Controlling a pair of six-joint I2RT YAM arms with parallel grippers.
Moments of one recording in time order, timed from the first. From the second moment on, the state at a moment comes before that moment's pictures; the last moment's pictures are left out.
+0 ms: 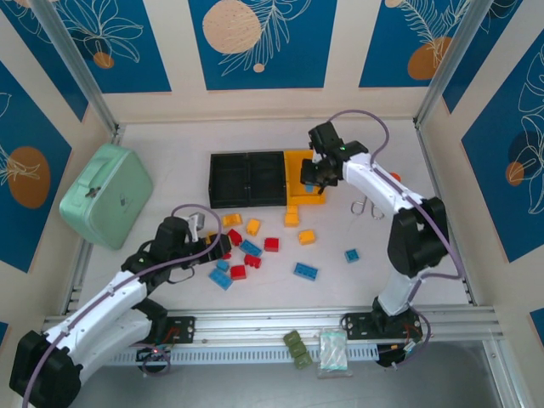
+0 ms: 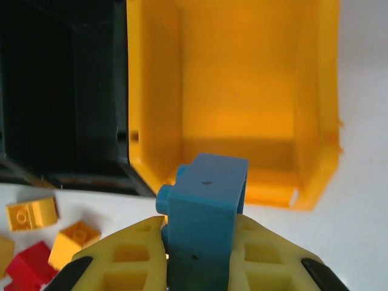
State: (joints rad) left arm -0.52 0.80 0.41 -0.33 0.31 -0.76; right arm 0.41 1.79 1.51 -0.82 -0.07 0.46
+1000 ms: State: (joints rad) left arm -0.59 0.82 0.44 -0.33 0.21 -0.76; right arm 0.39 2.10 1.77 -0.88 -0.06 0.48
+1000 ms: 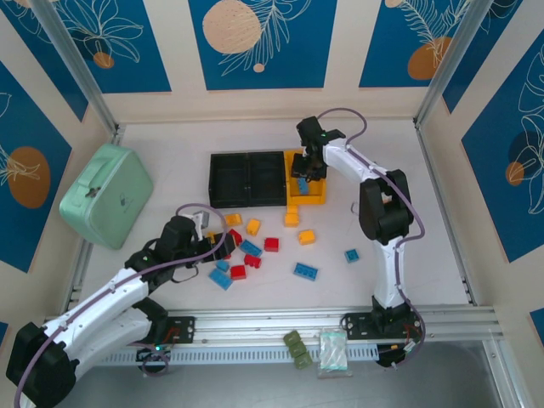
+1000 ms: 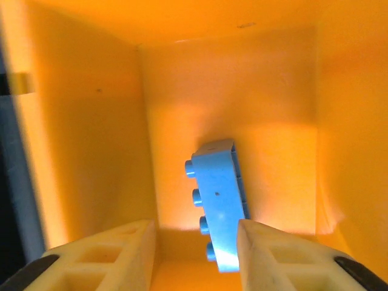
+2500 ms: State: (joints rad) left arm -0.73 0.97 0.58 -0.46 0.19 -0.70; right arm 0.58 1.67 1.00 -0.68 -0.05 0.49
